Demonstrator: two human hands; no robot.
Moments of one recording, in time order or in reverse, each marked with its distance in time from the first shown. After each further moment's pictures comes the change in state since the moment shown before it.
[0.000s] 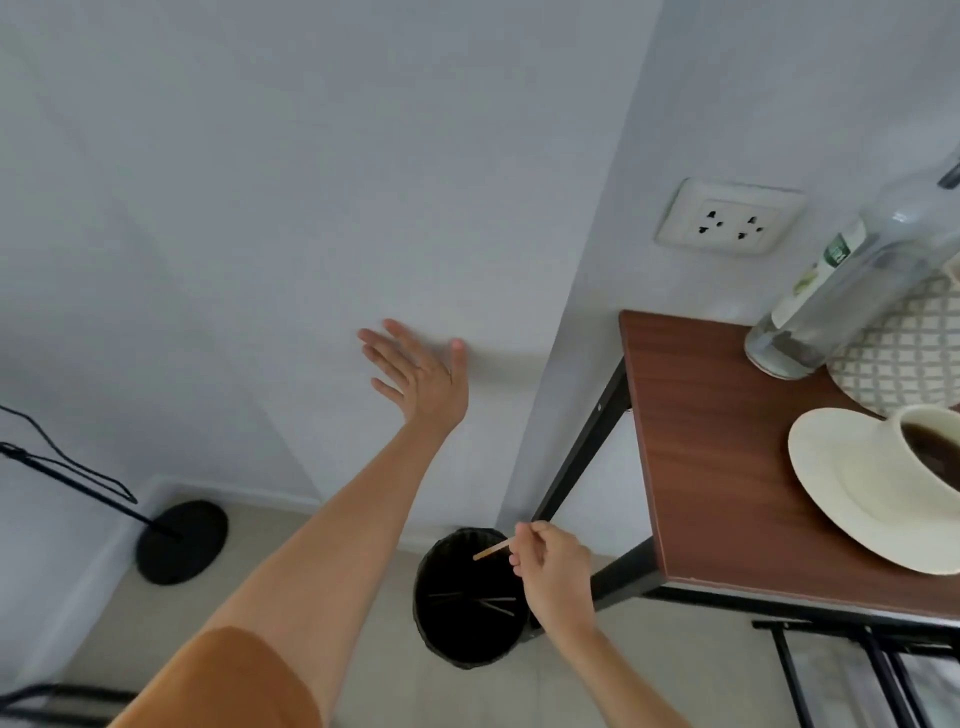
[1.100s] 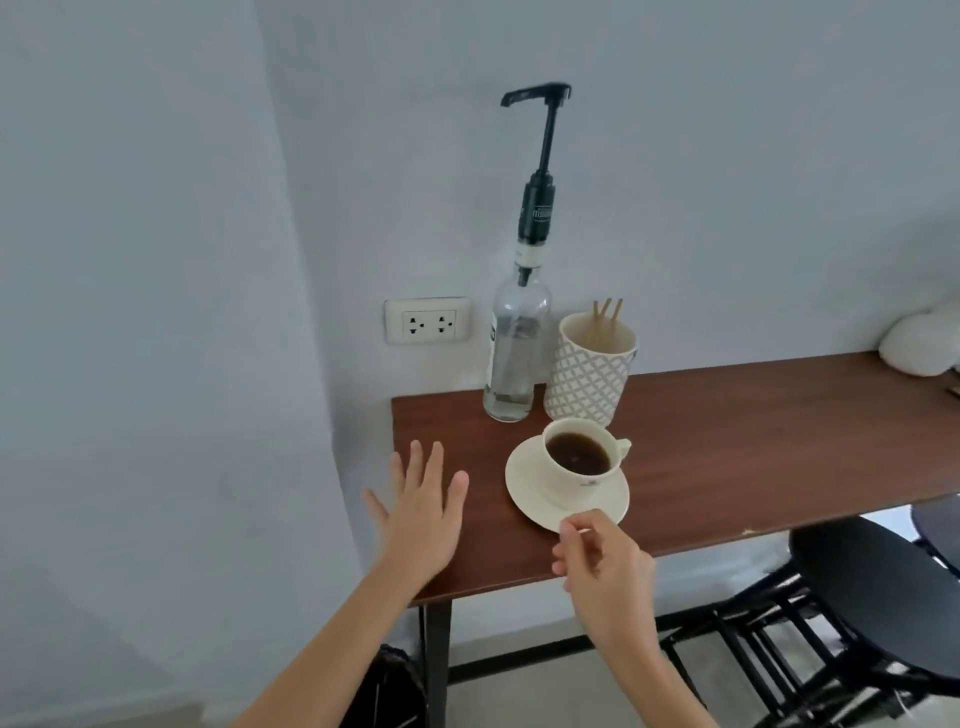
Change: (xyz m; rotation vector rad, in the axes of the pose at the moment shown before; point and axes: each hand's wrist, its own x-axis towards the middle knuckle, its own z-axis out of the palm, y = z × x) left_hand -0.198 0.143 0.060 0.379 -0.451 0.412; right_hand -0.072 0.015 -0.262 0.138 0.519 -0.072
